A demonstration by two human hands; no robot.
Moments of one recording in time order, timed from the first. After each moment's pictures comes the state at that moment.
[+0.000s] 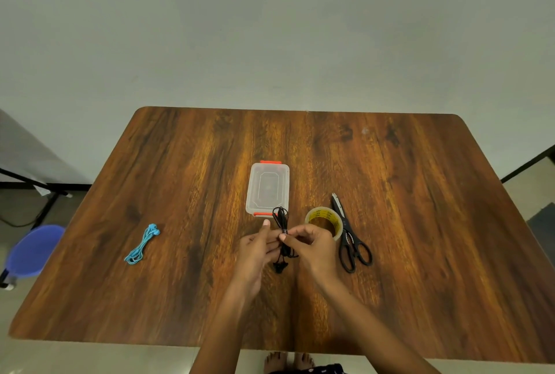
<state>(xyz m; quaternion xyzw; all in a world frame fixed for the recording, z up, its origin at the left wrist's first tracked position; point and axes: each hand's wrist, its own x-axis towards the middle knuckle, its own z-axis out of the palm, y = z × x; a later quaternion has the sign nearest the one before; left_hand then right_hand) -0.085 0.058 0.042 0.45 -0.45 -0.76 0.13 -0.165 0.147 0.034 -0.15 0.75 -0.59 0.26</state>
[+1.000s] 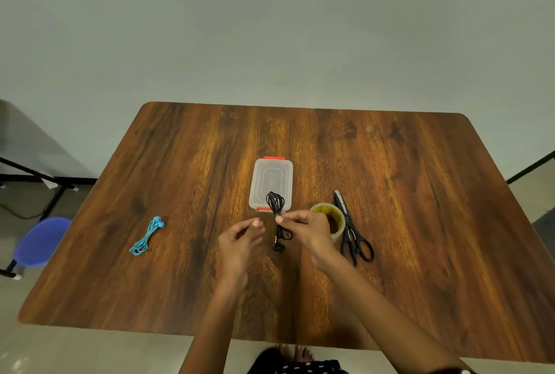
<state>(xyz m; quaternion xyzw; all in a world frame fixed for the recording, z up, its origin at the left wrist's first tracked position) -0.064 0.043 0.031 0.46 -0.48 -0.69 0.28 -0.180 0.125 0.037 -0.10 0.70 -0.60 0.36</state>
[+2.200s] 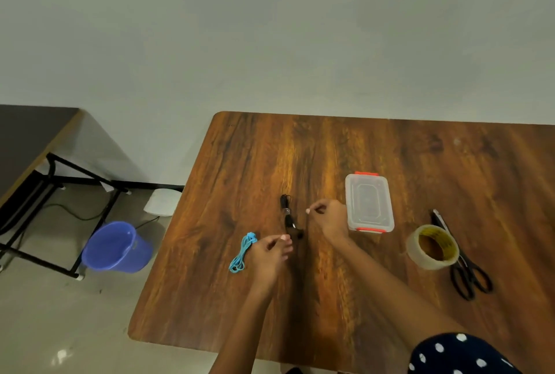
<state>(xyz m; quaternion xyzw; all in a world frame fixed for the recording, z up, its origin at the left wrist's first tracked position) 0.040 -0.113 0.009 0.50 -0.52 -0.67 0.18 -0.118 -0.076 -0.011 -0.22 0.87 -0.39 0.21</state>
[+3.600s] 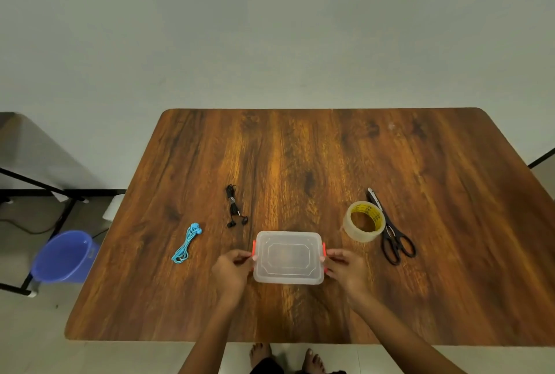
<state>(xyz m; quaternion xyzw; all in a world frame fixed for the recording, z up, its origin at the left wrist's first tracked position) 0.035 -0.032 -0.009 0.53 -0.69 -0.48 0.10 -0.113 0.138 -0.046 0.00 0.78 -0.56 0.28</state>
